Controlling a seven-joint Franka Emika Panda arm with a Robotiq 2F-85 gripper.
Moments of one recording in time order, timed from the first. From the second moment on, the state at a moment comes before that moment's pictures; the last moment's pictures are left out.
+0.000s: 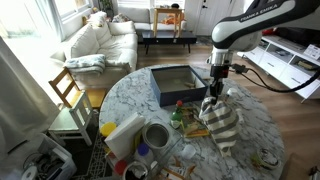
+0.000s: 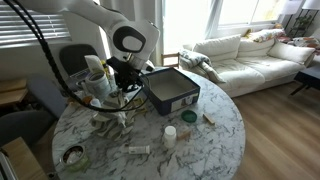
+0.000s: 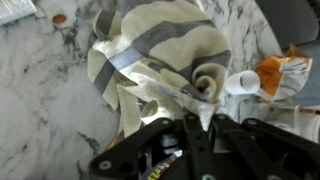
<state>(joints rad) -0.18 0.35 -0.06 -1.82 0.27 1.75 -0.50</state>
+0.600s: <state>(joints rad) -0.14 0.36 -0.05 -1.89 0.15 2.07 -0.28</state>
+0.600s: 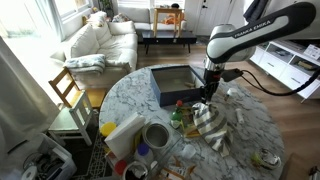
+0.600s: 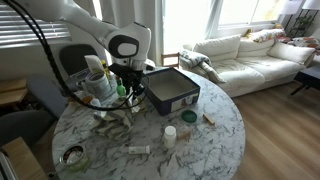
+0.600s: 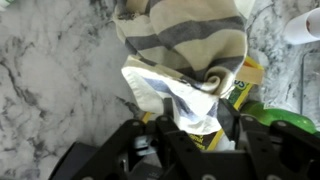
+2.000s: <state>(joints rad) -0.06 0.54 -0.17 -1.78 0.13 2.50 0.70</state>
